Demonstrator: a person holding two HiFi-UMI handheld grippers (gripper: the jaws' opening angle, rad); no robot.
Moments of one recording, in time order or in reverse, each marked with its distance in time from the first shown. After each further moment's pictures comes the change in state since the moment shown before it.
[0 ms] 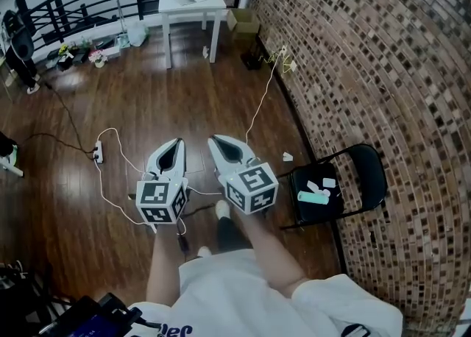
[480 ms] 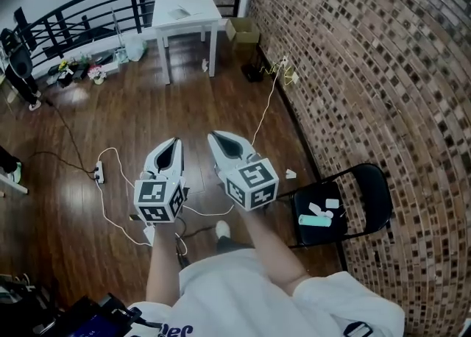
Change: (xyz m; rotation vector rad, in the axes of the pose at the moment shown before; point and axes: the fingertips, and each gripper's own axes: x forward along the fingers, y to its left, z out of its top) left arm 0.137 -0.001 0.034 0.048 -0.014 0.019; right arm 0.058 -0.128 0.047 -0.007 -0.058 0.014
